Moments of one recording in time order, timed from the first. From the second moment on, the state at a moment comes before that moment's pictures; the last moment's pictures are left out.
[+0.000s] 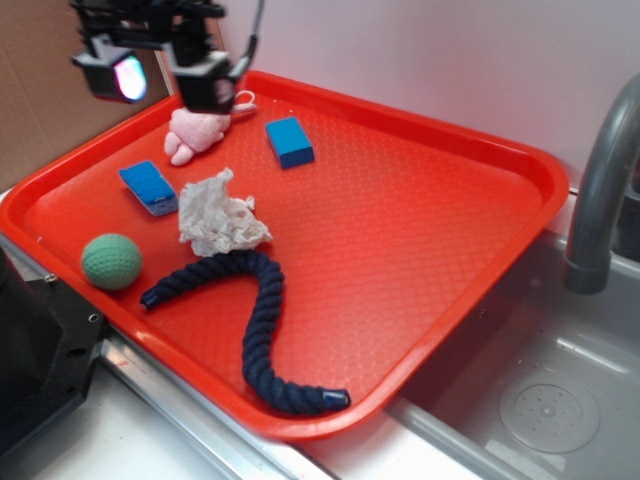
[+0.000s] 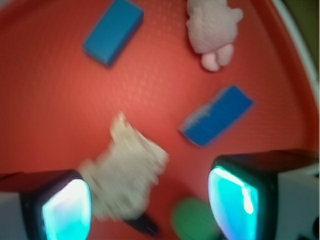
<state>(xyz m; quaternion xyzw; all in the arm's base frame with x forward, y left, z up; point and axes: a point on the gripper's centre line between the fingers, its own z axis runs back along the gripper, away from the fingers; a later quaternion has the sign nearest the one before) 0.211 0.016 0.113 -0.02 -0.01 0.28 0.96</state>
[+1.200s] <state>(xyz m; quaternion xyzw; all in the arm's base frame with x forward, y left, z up) 0.301 0.035 0.019 0.00 -0.06 0.43 0.90</state>
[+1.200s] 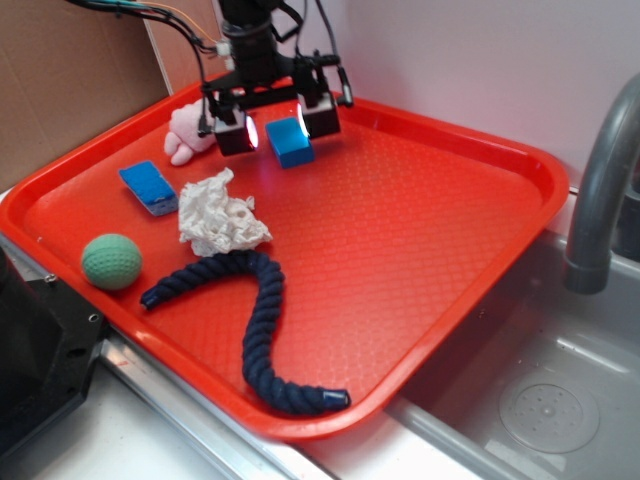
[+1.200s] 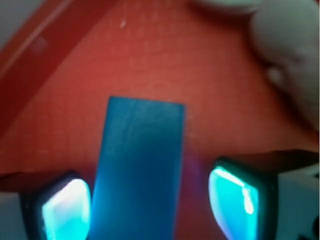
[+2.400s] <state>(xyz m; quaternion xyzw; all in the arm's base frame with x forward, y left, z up) 0.222 -0.006 0.148 0.02 -0.01 0.07 1.00</state>
